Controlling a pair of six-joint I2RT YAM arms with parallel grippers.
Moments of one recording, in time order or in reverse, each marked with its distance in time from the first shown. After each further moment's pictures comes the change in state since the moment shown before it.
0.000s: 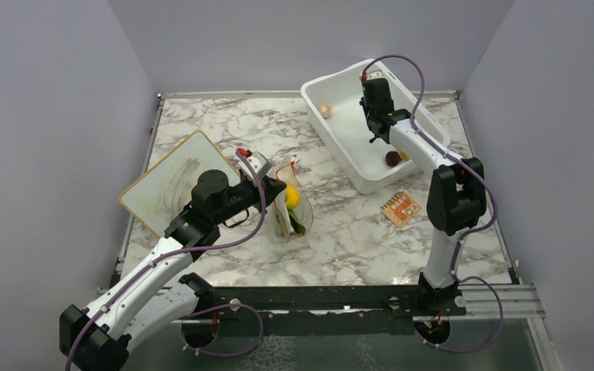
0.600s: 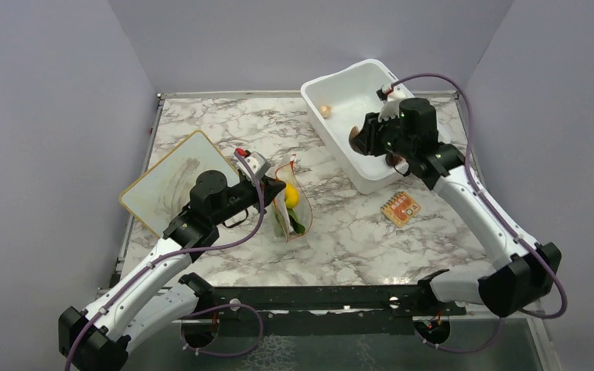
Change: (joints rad) left arm 0.000 -0.010 0.000 0.000 -0.002 -0.004; right arm 0.077 -0.617 -0.342 -0.087 -0.604 0.278
